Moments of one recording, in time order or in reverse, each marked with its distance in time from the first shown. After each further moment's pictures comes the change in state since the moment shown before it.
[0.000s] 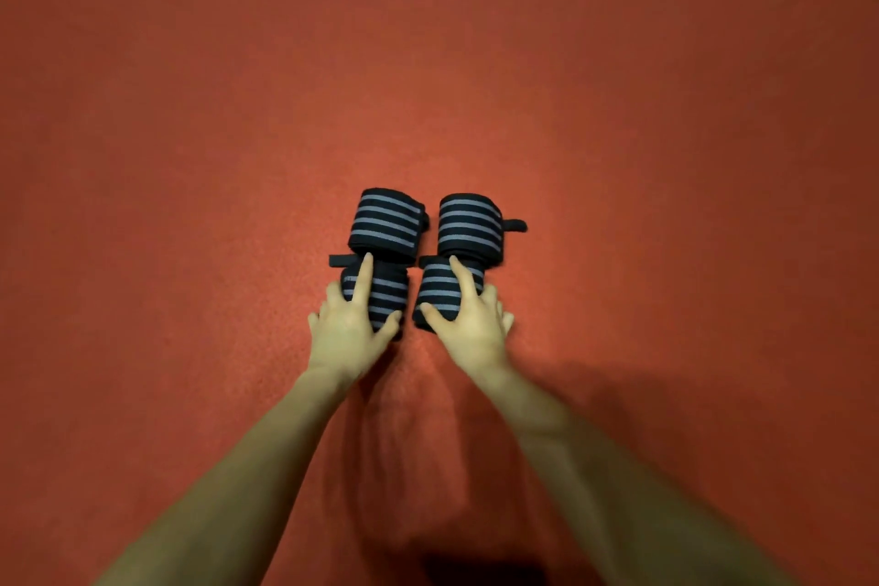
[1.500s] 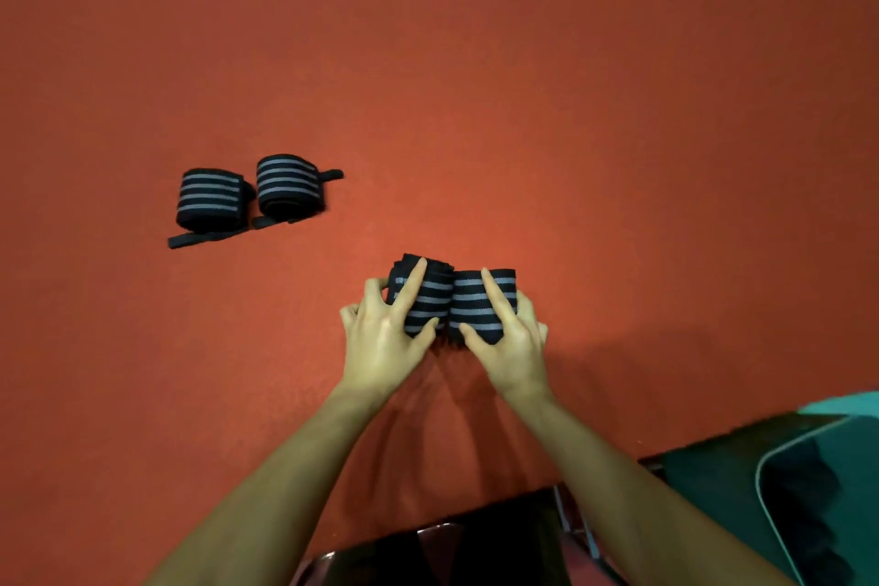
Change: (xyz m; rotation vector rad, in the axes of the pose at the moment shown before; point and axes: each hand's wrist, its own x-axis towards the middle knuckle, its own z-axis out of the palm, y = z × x) left_hand -0.163 0.127 0.051 -0.099 0.118 0.438; right_hand -0.166 0.165 -0.080 0.210 0.362 -0.098
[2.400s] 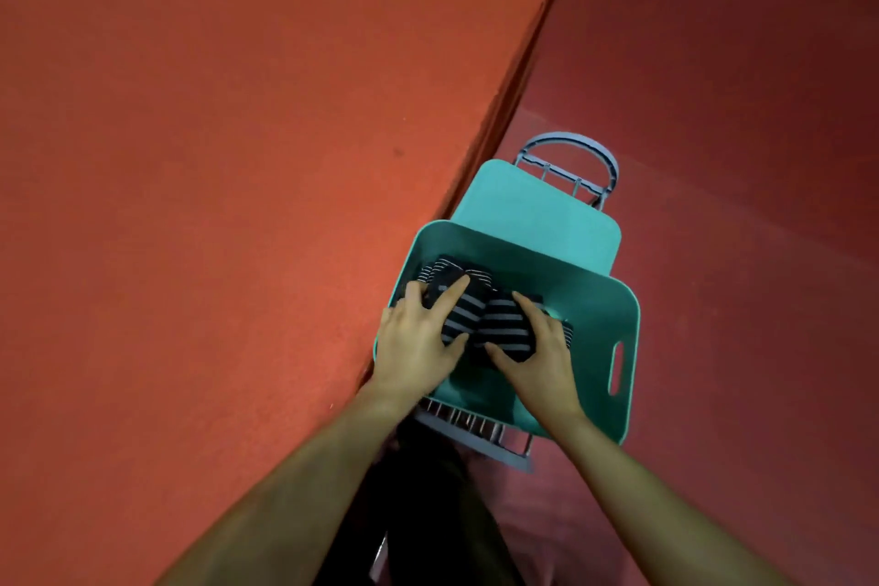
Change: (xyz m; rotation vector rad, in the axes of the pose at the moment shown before) left_hand -0.138 0.415 0.225 -0.039 -0.649 0.948; right_hand -0.259 0.276 -0.294 0.146 0.711 0.802
